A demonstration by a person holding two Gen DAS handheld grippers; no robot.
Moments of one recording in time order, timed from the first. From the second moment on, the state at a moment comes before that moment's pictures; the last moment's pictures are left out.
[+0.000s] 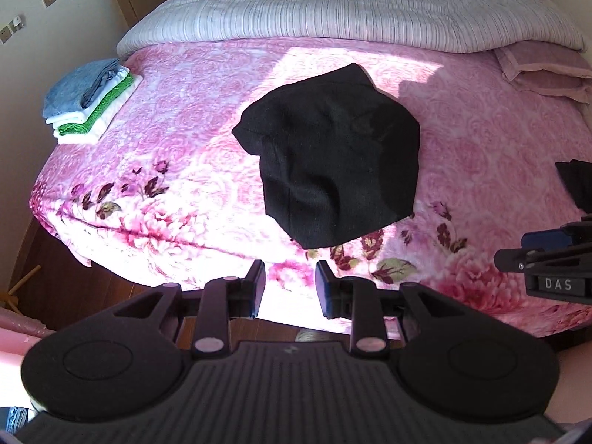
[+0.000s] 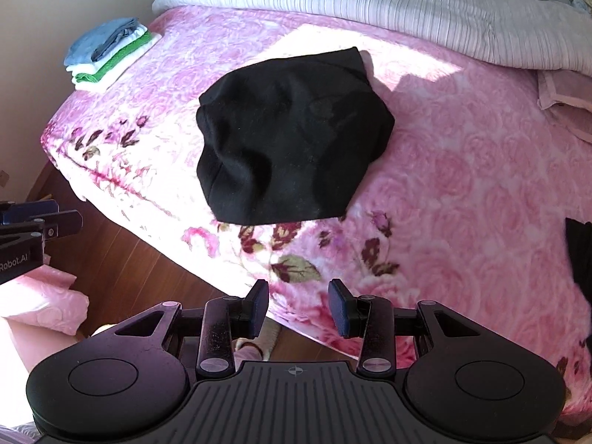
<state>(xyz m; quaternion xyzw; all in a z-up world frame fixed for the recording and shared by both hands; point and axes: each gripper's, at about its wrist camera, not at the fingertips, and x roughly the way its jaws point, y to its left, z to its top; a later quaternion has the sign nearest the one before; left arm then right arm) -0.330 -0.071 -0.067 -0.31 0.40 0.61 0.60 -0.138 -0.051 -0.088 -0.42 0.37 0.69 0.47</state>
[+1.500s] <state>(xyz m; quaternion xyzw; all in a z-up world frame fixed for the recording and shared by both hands) -0.397 -0.020 -0.088 -0.36 0.37 0.64 0.57 -0.140 0.009 -0.101 -0.42 0.36 0.67 0.49</state>
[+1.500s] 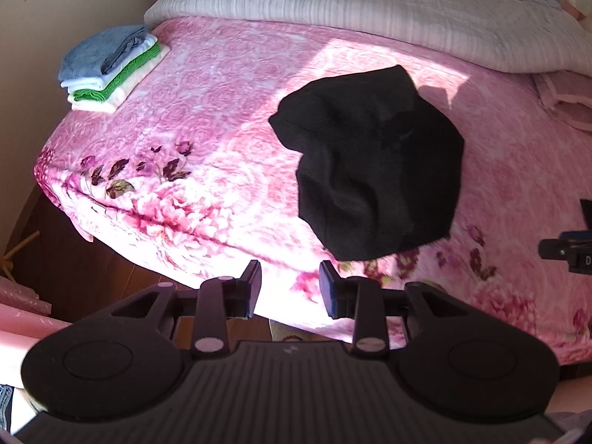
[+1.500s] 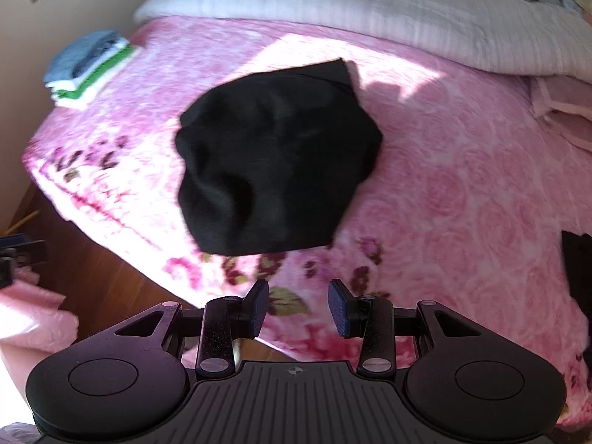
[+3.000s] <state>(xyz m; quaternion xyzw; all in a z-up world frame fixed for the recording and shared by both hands) -0.609 0.306 -0.345 -0.72 0.03 0.54 0.44 -0.128 0.325 -0.289 -0.37 0.38 0.60 0.59</state>
